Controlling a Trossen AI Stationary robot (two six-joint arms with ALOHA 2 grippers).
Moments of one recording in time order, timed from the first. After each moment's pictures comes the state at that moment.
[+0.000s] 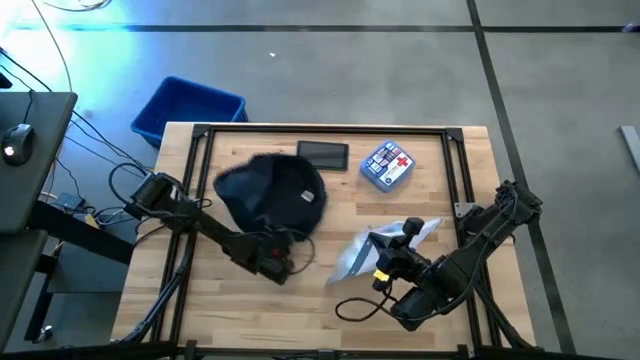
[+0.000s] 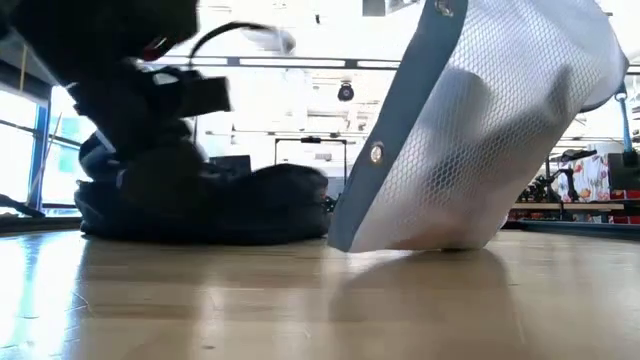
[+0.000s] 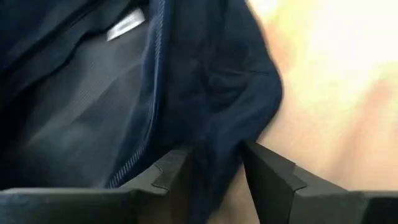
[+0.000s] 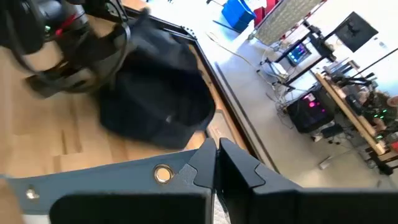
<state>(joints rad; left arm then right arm) -0.49 1.78 0.92 -0.66 -0.75 -0.95 0.74 1.75 1.69 -1.37 1.14 0.77</state>
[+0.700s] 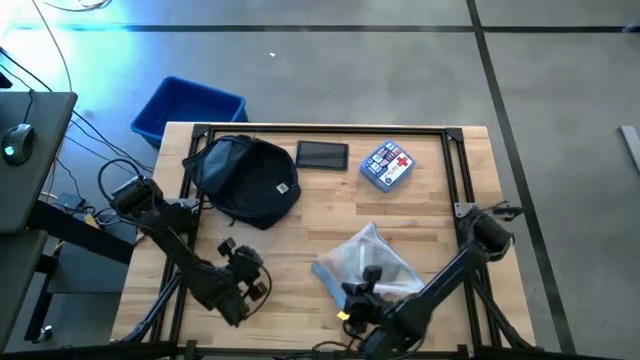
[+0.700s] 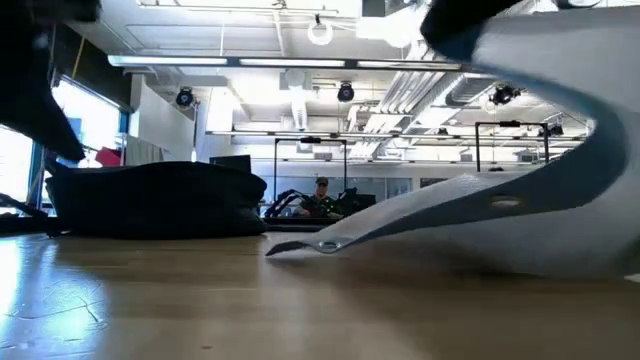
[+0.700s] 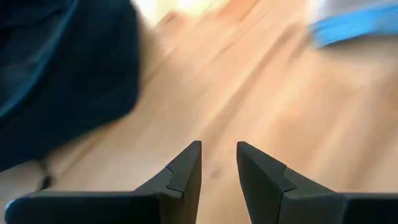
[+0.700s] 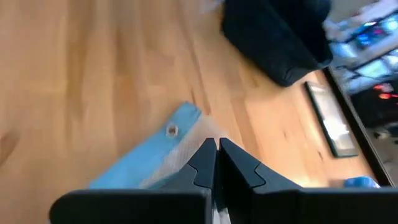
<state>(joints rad) -0.84 1.71 1.07 -0.96 -0.77 -1.47 0.75 2.14 1.69 -0.90 0.98 0.69</state>
